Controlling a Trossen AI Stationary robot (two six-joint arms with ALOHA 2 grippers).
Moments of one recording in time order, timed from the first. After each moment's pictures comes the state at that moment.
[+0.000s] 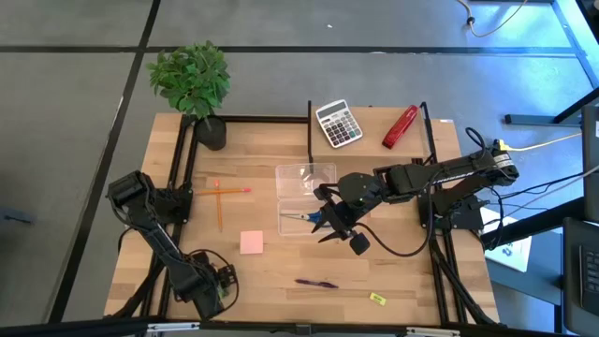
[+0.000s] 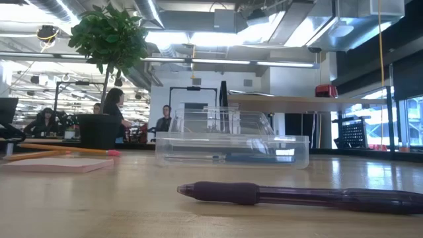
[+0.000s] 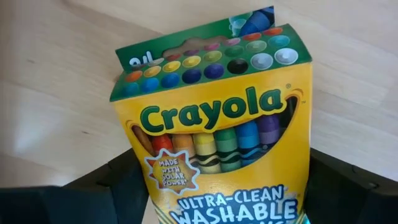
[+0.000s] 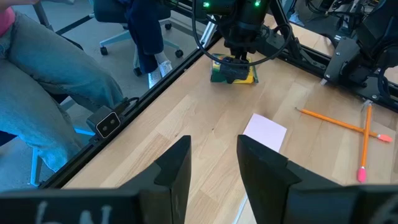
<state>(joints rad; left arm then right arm) -0.96 1.79 1.03 -0.78 0.01 -2.90 0.22 1.51 1.37 -0.45 -0.31 -0.27</state>
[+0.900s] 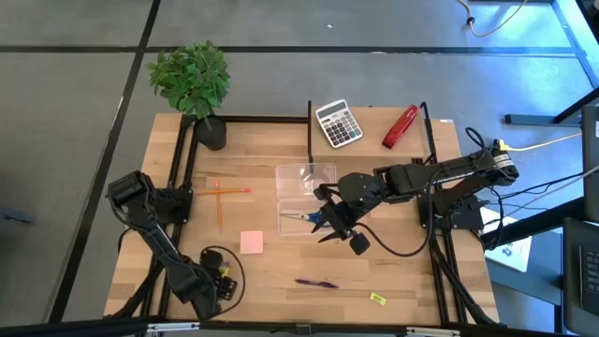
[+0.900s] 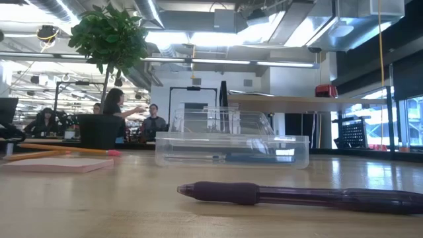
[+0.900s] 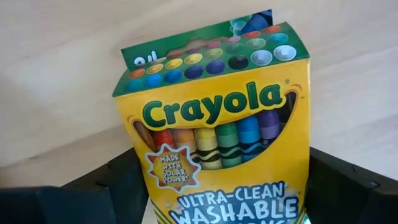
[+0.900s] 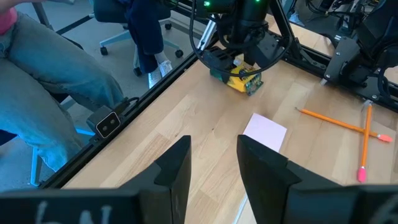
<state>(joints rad) -0.96 1.79 1.03 -0.80 -0.14 -2.24 0.22 1.51 1.37 -0.45 -0.31 -0.27</state>
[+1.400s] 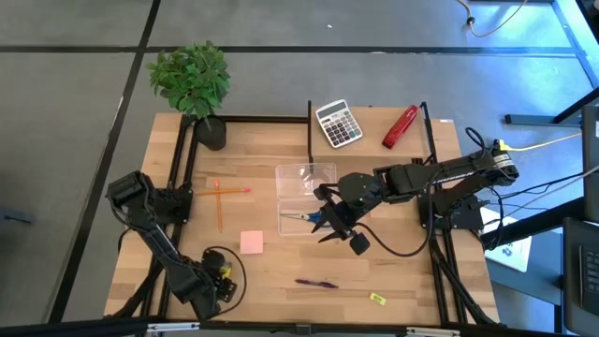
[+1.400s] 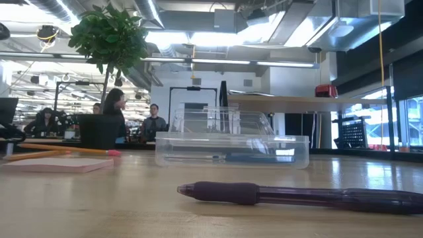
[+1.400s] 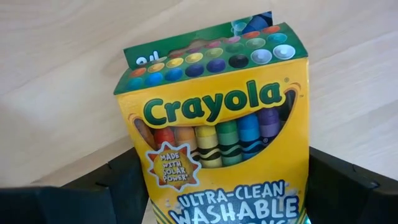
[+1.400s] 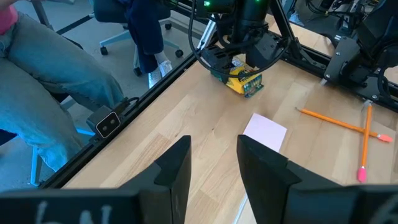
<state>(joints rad) -0.97 1.79 1.03 -0.80 -0.16 -2.14 0.22 1.51 1.37 -0.45 -0.31 -0.27</state>
